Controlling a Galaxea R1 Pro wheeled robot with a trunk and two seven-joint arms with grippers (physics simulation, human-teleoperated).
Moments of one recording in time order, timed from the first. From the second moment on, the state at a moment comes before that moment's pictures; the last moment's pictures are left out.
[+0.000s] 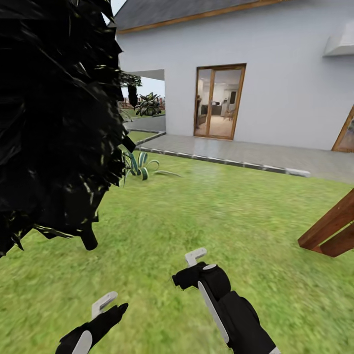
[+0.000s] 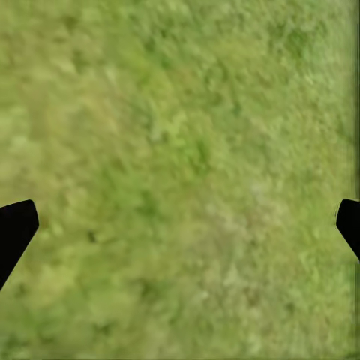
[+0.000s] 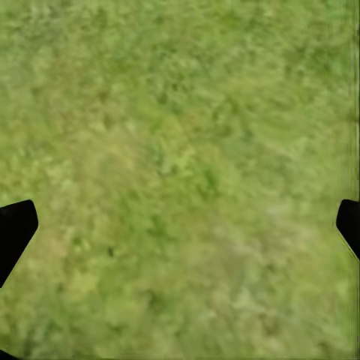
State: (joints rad) left arm -0.18 0.02 0.07 -1.00 0.57 0.41 0.05; right arm -0.42 0.15 0.40 -1.32 -0.01 0.94 0.00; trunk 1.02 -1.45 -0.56
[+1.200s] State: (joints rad) left arm -0.18 0.02 0.07 -1.00 0.58 0.42 0.00; right arm -0.54 0.15 0.16 -1.32 -0.01 0.99 0.00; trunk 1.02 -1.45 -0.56
